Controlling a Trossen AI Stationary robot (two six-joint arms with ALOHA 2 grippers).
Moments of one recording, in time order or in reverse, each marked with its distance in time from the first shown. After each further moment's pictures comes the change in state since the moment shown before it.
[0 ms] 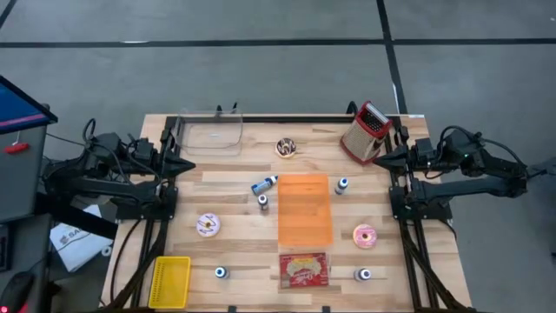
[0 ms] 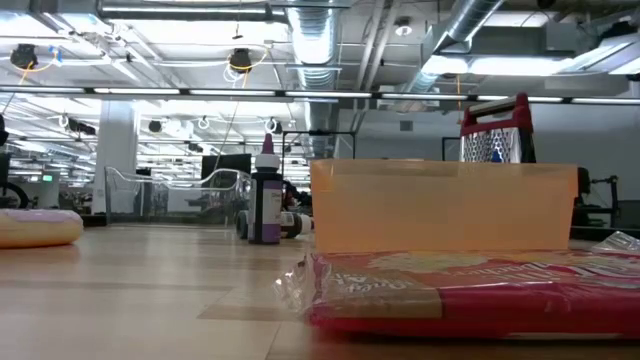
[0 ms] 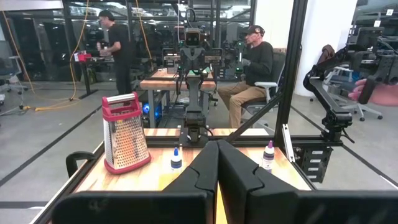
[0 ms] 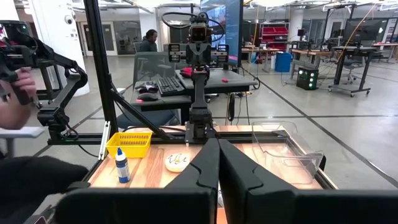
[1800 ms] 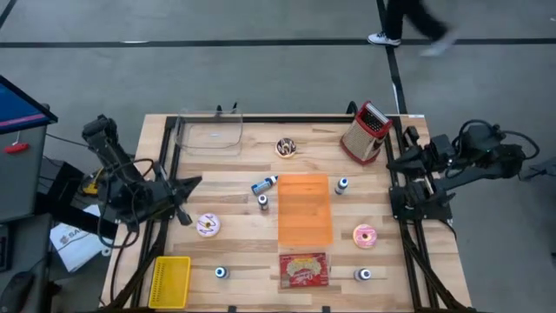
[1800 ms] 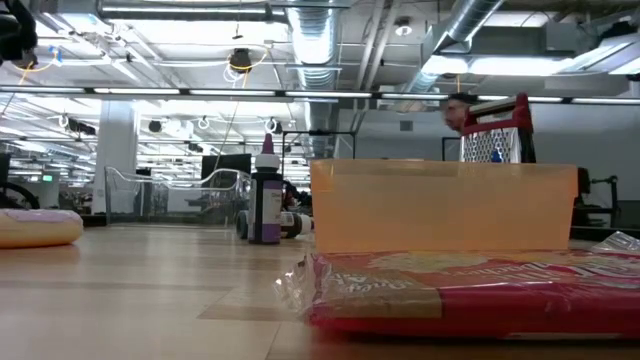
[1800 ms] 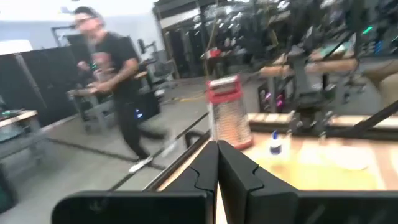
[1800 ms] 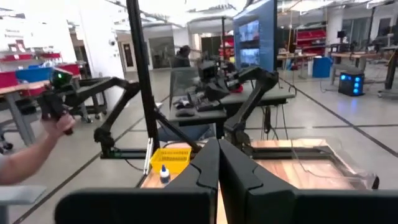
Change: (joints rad) left arm -0.983 0.391 -0.268 1.167 -1.536 0.674; right arm 0.268 0.038 0.154 -0.071 0.122 0.069
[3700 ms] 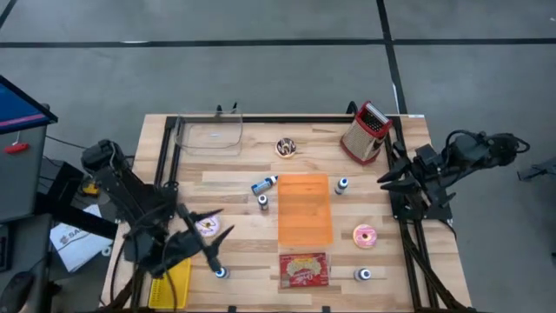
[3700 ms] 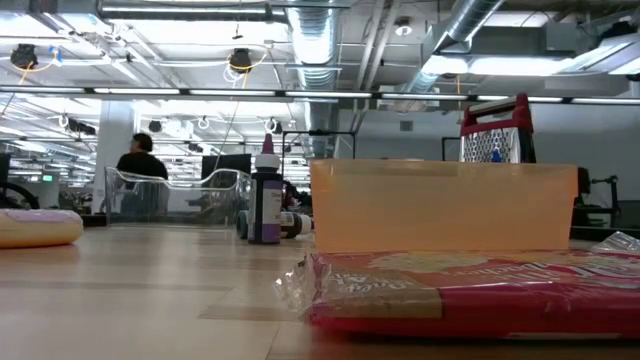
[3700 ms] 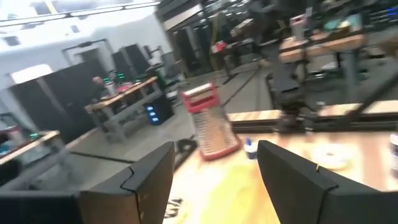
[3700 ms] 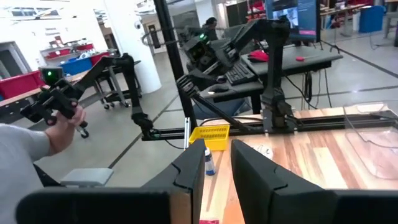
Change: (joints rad) left arm 0.060 0.615 0.425 0.038 -0.036 0.017; right arm 0.172 0.105 0.013 -0.004 0.040 0.157
